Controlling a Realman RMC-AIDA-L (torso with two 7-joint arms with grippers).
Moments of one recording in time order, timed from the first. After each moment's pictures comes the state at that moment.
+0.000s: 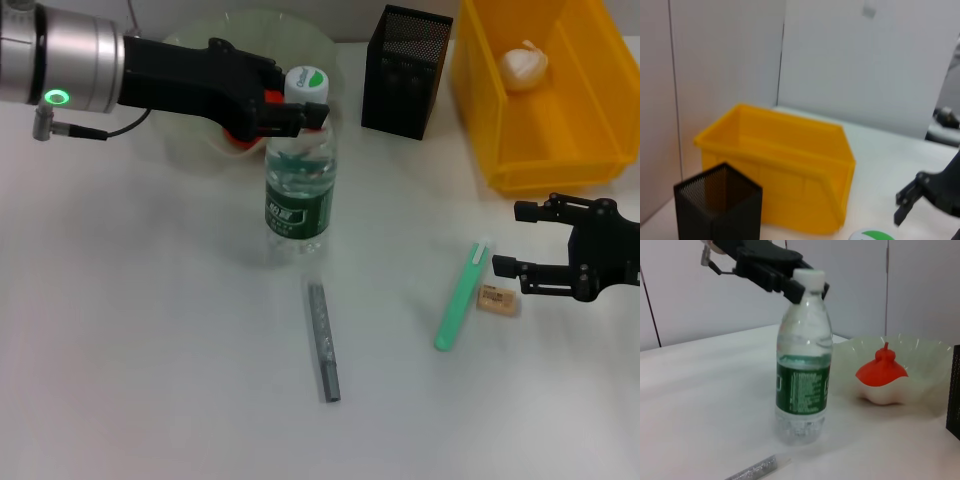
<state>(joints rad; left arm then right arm) -0.73 -2.01 1.01 0.91 2.00 1.45 -1.77 0.42 2.00 -0.68 -0.57 -1.97 -1.52 1.08</state>
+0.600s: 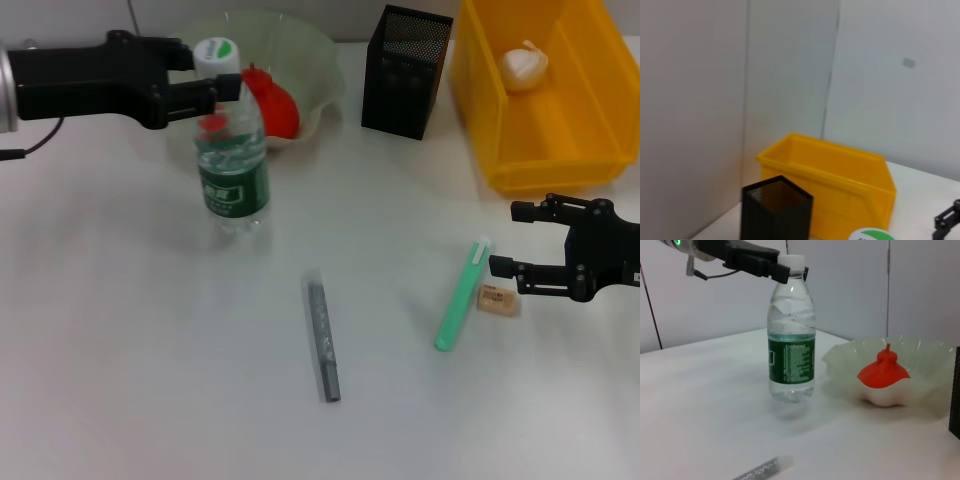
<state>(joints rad) -0.59 -2.01 0.79 0.91 1.90 1.52 -1.62 0.42 2.01 -0.68 -0.57 -1.97 -1.52 1.08</state>
